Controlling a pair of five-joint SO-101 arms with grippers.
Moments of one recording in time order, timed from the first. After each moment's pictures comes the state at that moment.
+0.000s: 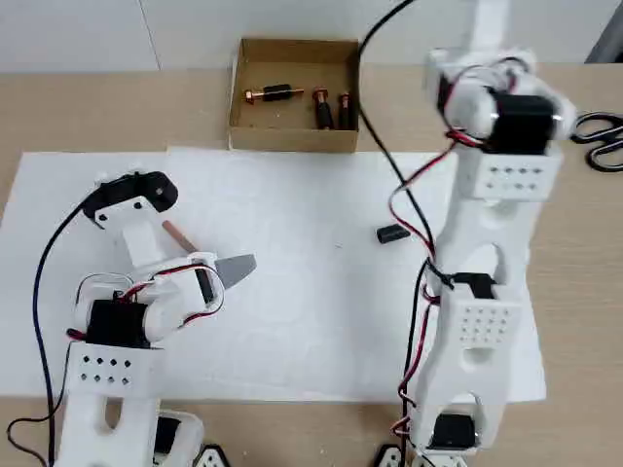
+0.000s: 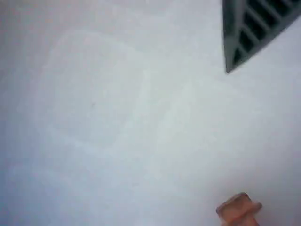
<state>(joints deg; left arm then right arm) 1.6 -51.0 46.6 78.2 27.6 -0.6 35.9 -93.7 96.7 1.0</state>
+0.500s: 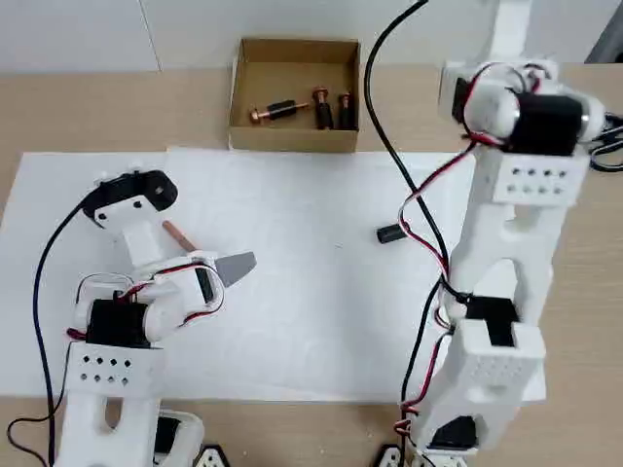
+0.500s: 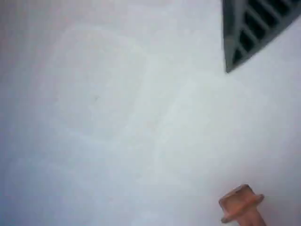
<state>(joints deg) 1.6 -51.0 46.6 77.1 27.6 0.1 17.4 -61.1 96.7 1.0</state>
